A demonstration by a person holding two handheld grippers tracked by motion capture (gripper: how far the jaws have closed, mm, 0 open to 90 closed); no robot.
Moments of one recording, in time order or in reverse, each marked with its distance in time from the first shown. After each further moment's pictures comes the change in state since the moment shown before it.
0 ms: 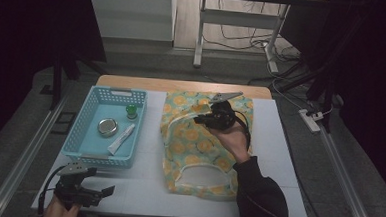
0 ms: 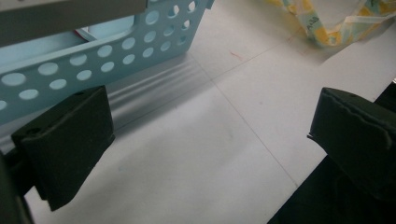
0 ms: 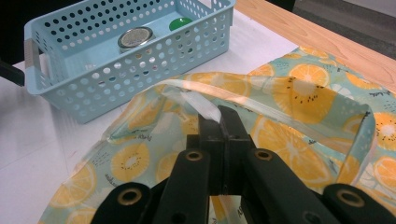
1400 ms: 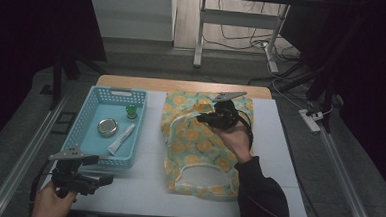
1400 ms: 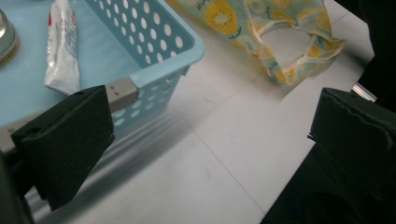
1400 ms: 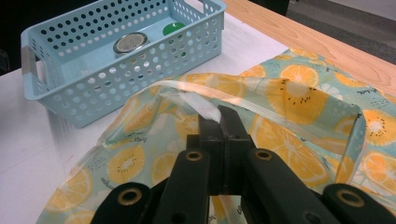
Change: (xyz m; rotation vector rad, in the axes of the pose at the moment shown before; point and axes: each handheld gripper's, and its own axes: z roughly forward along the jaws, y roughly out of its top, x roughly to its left) left arm 0.007 0.040 -0.016 -0.047 -0.095 0.029; right arm -0.004 -0.001 -0.007 -0.019 -0.016 0.020
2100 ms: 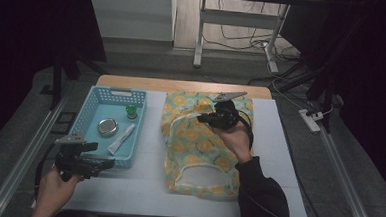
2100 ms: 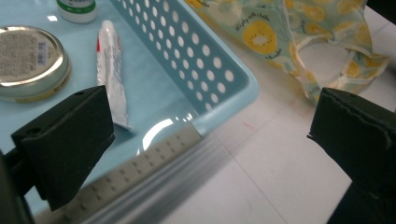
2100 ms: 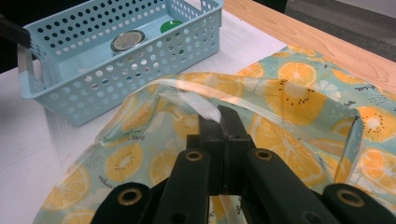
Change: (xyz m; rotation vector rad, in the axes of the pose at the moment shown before) left arm 0.026 0.026 0.009 -0.005 0.073 -0.018; right arm -0.001 -0.001 0.001 0.009 -0.003 0.004
